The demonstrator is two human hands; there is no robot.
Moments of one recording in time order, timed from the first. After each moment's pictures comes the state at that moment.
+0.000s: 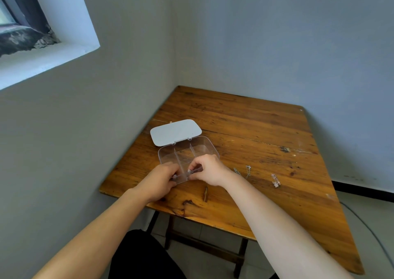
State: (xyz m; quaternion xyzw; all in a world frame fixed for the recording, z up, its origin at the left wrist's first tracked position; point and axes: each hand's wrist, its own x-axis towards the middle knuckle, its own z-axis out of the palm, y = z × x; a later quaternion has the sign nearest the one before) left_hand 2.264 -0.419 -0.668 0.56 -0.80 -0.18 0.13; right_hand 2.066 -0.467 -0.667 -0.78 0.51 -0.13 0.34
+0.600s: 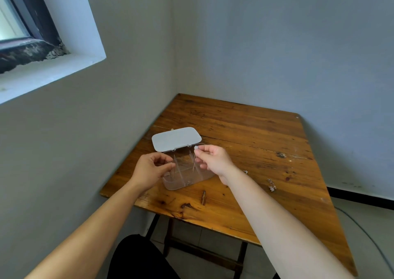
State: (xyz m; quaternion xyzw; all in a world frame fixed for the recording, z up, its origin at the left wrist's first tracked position) left_hand 2.271 -0.417 -0.641 0.62 -0.55 -0.36 0.43; right_hand 2.059 -0.467 -0.640 -0.52 0.53 -0.38 0.55
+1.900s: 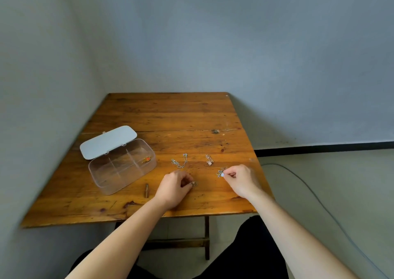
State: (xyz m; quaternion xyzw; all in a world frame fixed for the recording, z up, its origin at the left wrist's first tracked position) left_hand 2.074 -0.389 -0.694 0.50 -0.81 -0.25 0.18; right_hand 1.842 -0.343 -0.701 -0.53 0.78 -0.25 0.22
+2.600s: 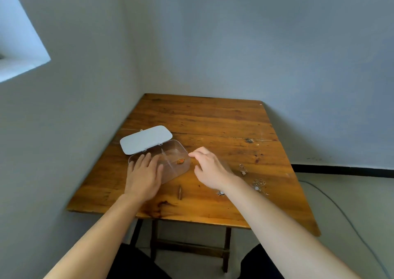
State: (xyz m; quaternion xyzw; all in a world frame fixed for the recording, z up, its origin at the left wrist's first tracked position) left_hand 2.222 -0.427 -0.682 0.67 -0.74 -0.01 0.11; right_hand 1.998 -0.422 -0.653 -0.78 0.57 -0.19 0.18
